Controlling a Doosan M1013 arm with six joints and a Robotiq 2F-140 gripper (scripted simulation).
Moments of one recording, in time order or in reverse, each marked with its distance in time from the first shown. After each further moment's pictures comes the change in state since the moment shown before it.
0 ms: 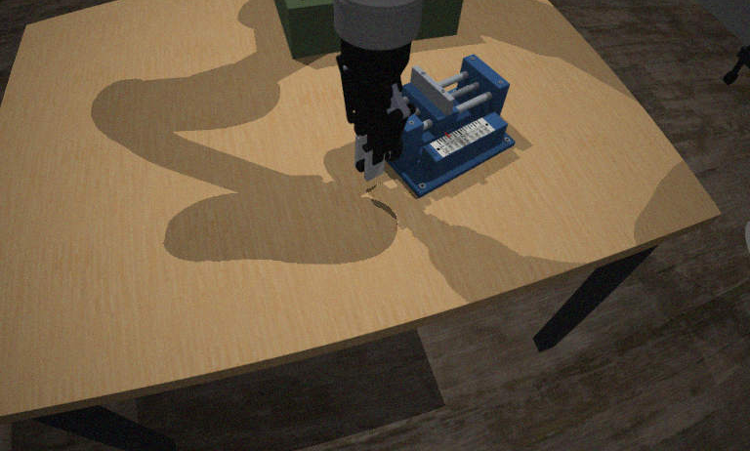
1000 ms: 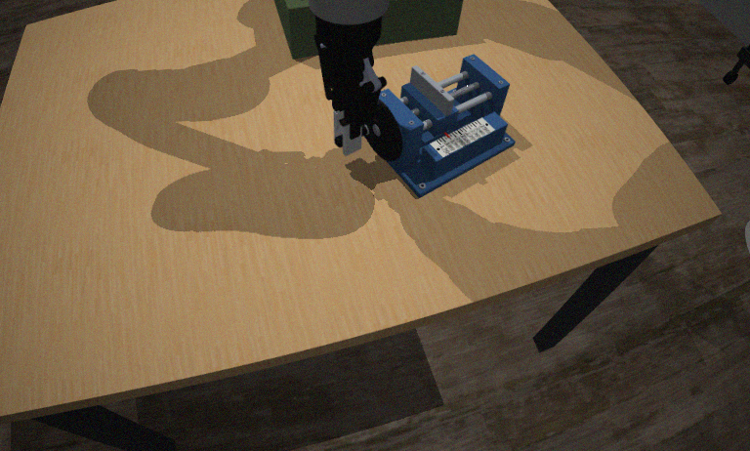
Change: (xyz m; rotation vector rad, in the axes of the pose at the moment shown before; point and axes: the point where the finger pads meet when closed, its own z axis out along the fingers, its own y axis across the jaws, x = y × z) arm 0.000 0.055 0.001 -0.002 0.000 -0.001
